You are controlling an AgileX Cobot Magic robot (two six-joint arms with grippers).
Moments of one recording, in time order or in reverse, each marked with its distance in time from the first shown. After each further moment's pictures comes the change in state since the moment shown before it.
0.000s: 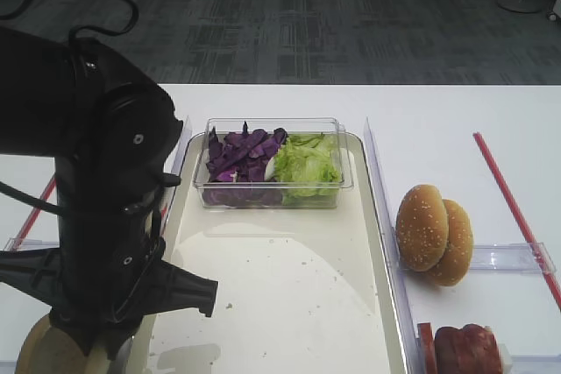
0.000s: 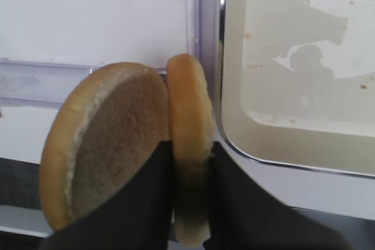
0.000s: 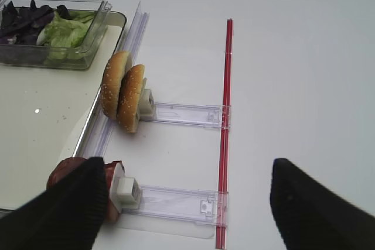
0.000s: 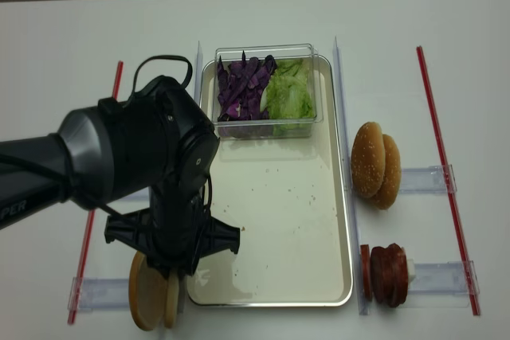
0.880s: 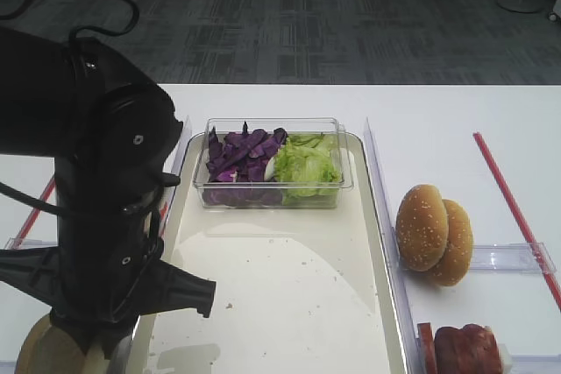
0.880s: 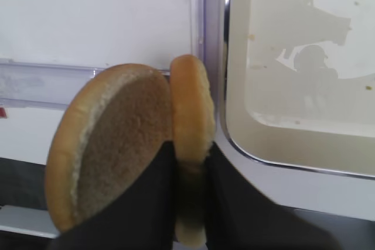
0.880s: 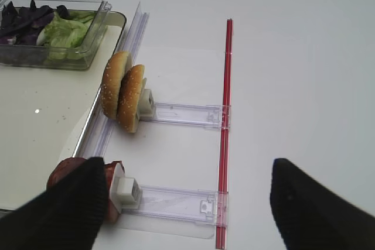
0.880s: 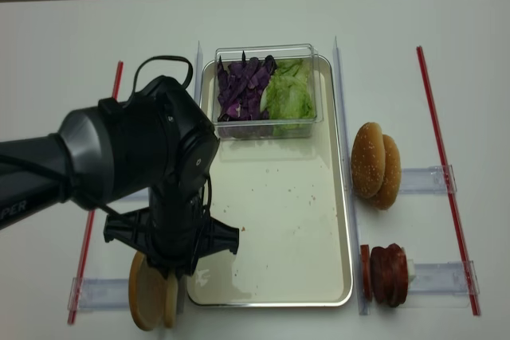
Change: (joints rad) left arm 0.000 0.000 0.000 0.006 0.006 0.000; right arm 0.000 0.000 0.000 0.000 0.000 0.000
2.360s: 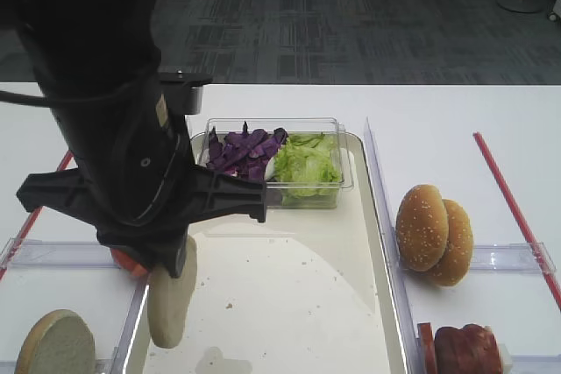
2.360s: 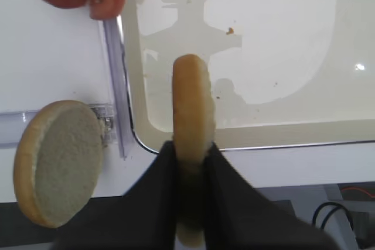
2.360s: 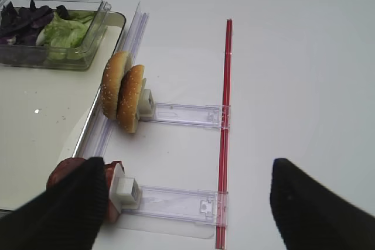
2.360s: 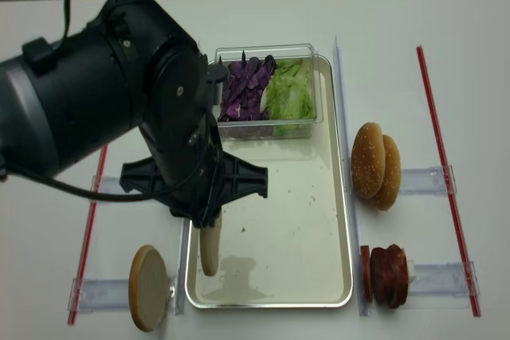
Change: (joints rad) left arm -0.006 -0.114 -0.193 -0.100 0.006 0.116; right arm -0.002 0.000 0.000 0.000 0.000 0.000
